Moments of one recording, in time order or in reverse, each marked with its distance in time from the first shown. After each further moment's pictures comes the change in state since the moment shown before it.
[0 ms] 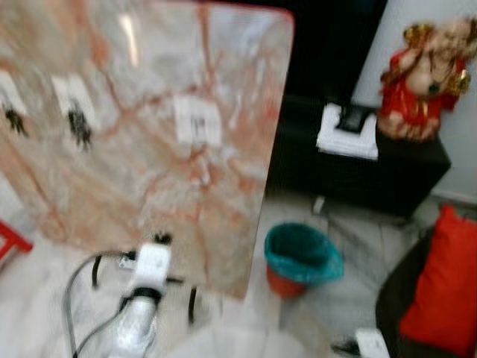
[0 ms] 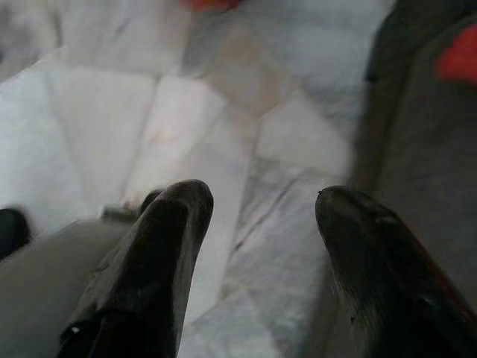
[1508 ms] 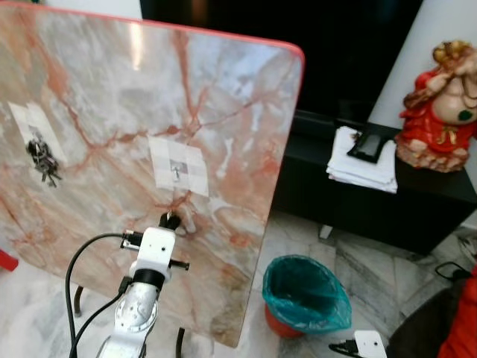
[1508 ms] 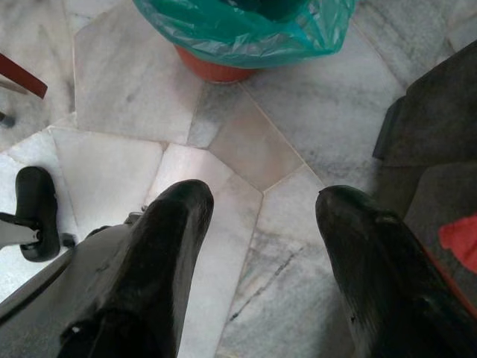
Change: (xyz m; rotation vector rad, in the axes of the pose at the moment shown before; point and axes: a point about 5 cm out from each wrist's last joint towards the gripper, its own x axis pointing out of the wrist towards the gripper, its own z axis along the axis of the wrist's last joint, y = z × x) left arm 0.007 0.008 0.037 0.032 -0.099 -0.028; right arm 0.001 0.010 0.000 0.001 -0.001 0.033
